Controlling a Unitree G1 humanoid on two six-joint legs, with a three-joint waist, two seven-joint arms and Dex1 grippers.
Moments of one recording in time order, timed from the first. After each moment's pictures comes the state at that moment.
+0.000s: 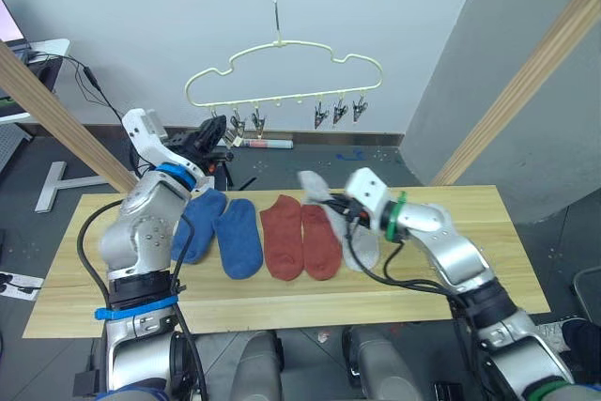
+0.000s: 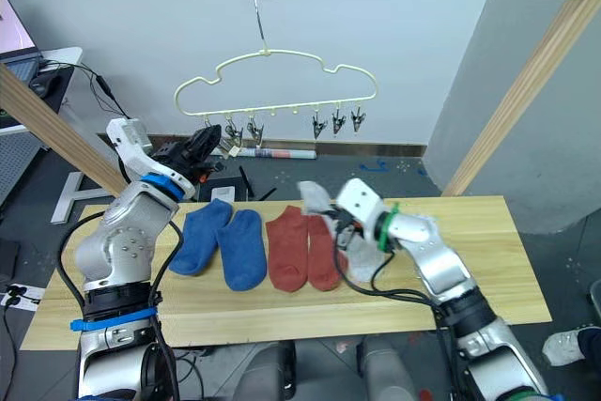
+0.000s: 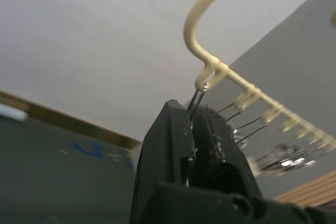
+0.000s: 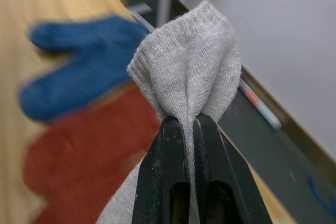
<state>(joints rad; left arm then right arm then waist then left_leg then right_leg) -0.52 0.33 0.44 -0.03 -0.76 0.69 -0.29 -0.54 -0.26 0.37 0.02 0.04 0.31 0.71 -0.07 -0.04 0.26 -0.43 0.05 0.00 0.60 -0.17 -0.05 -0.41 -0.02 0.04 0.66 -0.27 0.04</state>
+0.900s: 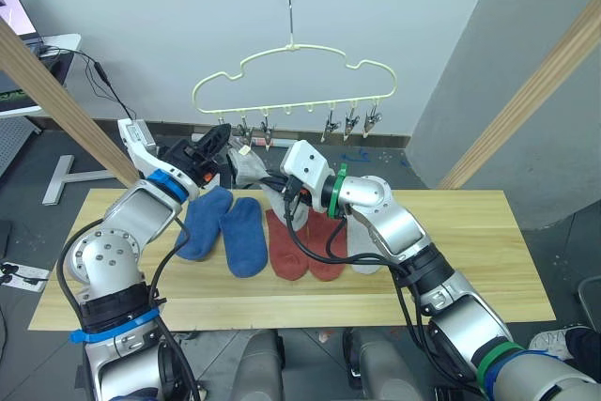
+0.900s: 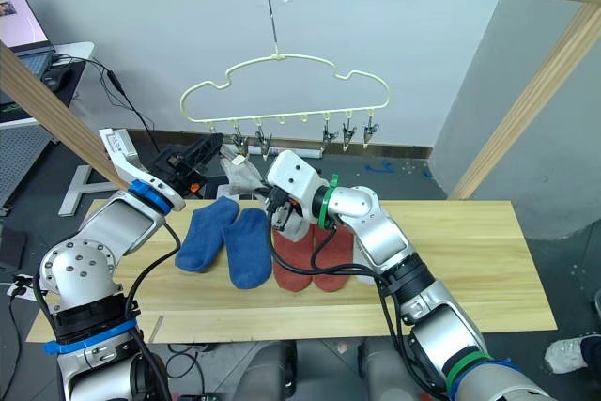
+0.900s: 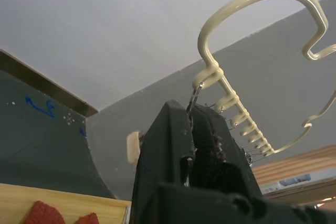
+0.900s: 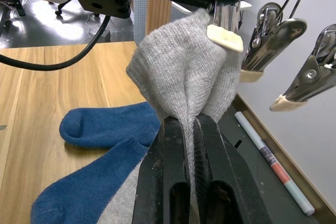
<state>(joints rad) -0.46 0.36 0.49 -0.16 -1.09 0.89 -0.13 -0.75 -0.05 0.39 0.24 0.01 0.22 0.67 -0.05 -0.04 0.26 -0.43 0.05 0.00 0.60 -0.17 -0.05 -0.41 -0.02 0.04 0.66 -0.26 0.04</state>
